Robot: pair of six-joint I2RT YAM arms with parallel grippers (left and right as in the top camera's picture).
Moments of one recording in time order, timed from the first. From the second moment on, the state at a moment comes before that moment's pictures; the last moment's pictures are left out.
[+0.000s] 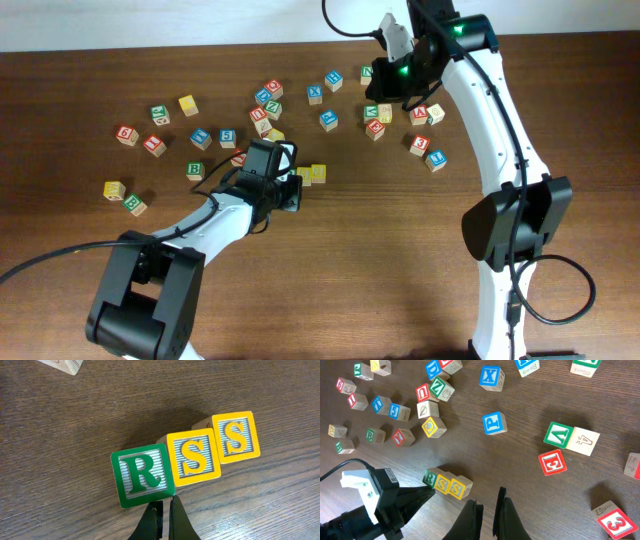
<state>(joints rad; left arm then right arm) -0.37 1.79 0.93 -0.12 0.12 -0.21 0.20 2.24 2.32 -1.26 -0.44 0.05</state>
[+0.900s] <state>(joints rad) -0.37 1.82 0.93 -0.08 0.13 -0.25 0.20 2.24 2.32 -1.26 -0.44 0.04</state>
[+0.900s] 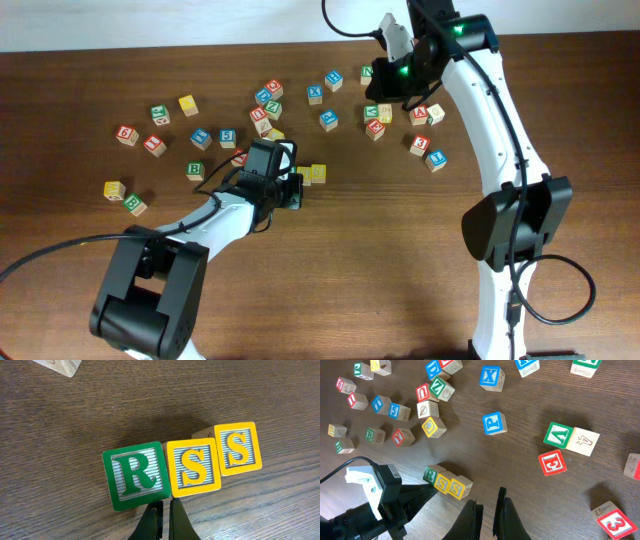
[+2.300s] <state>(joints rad) -0.52 1.83 0.93 -0.03 -0.01 -0.25 0.20 2.24 2.32 -1.27 -0.44 0.04</state>
